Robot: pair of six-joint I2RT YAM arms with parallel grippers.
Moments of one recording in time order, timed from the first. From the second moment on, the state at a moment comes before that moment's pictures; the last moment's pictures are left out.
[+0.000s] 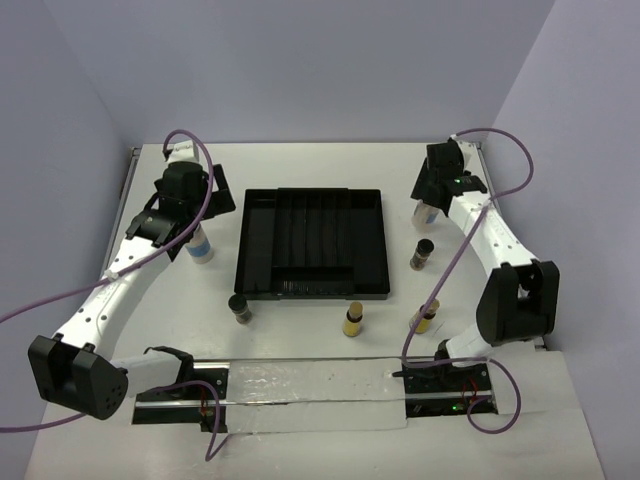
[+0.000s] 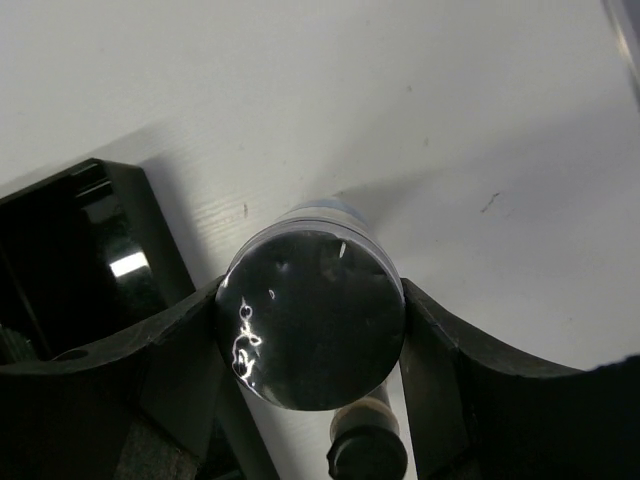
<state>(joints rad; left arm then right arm) -0.35 1.21 1.13 -0.50 -0.35 -0.39 0.11 1.54 1.25 -0.53 0.35 0.41</state>
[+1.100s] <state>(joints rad) -0.35 1.18 1.16 -0.60 -0.41 -0.43 0.40 1.80 1.63 -0.61 0.32 0.38</state>
